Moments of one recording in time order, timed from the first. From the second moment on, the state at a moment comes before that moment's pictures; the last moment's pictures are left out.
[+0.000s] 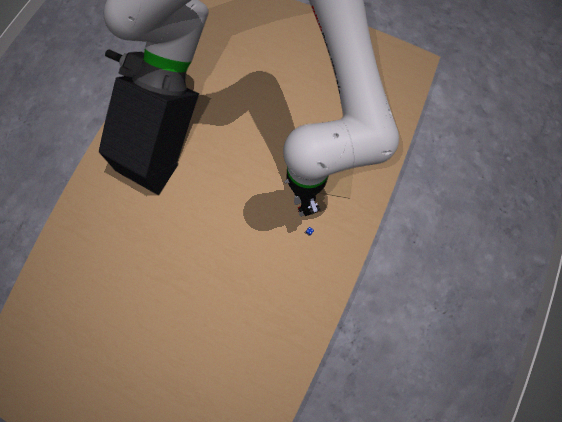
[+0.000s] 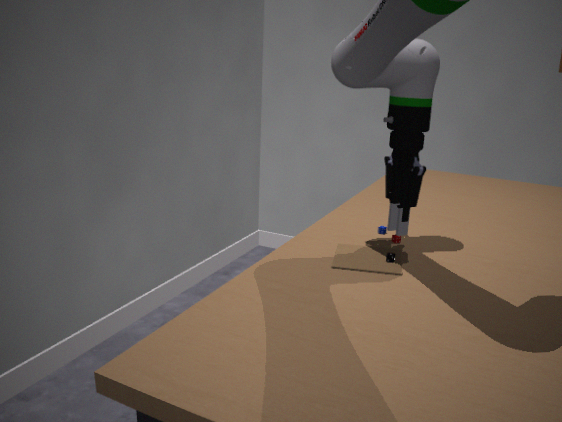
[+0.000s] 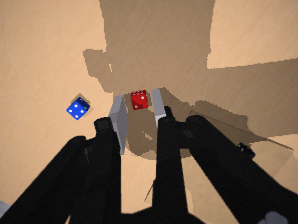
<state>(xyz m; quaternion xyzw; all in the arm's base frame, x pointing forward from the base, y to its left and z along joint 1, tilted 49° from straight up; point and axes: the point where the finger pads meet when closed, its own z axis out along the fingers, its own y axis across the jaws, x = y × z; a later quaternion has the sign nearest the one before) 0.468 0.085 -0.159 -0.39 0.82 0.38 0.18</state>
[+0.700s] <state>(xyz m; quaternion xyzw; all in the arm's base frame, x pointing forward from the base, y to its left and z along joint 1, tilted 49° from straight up) 0.468 0.096 -0.168 -0.39 0.82 0.38 0.18</state>
